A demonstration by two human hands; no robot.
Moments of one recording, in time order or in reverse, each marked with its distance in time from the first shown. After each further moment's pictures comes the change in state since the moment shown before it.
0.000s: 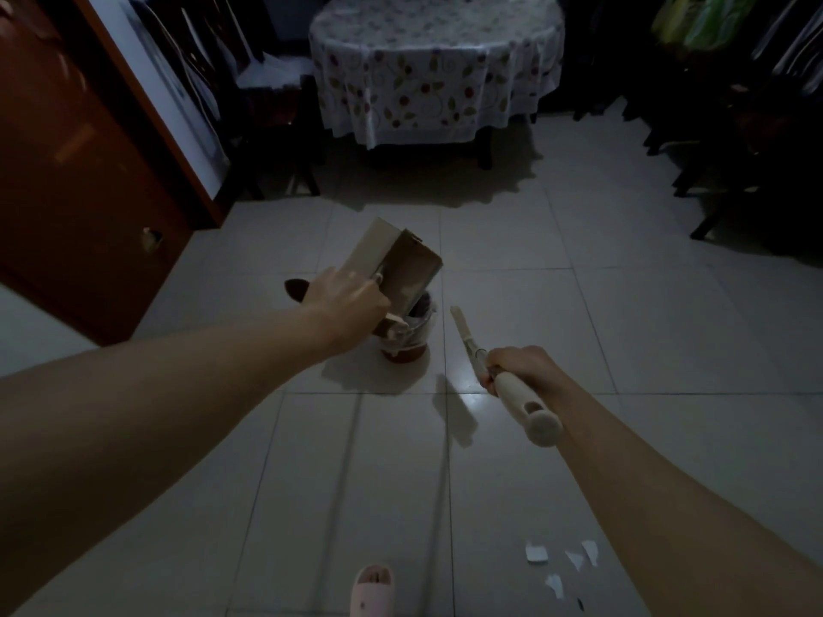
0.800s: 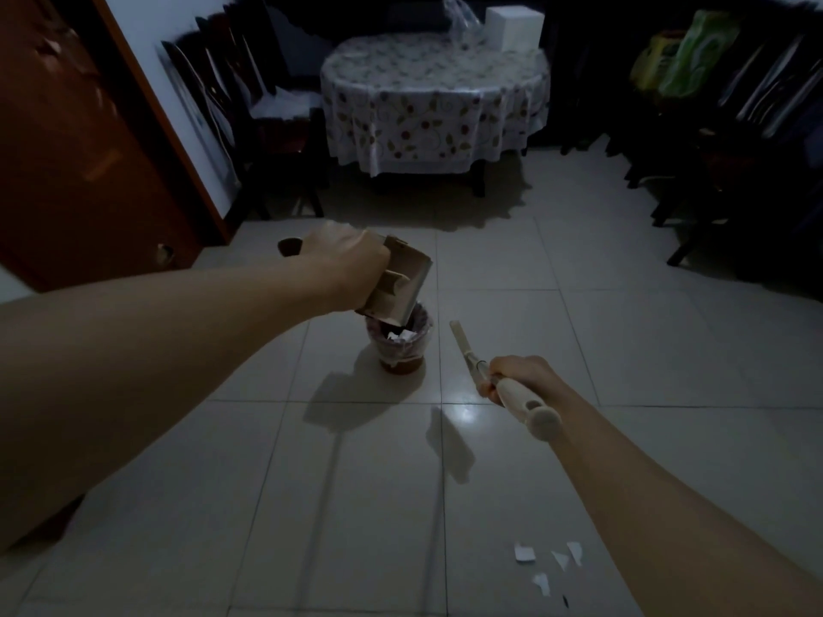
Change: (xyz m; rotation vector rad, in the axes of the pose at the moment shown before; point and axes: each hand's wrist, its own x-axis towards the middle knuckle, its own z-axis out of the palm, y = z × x) left_hand -0.067 -0.045 -0.081 -0.122 0.012 -0.127; right_hand -0.085 -0.003 -0.003 0.111 -0.015 -0.048
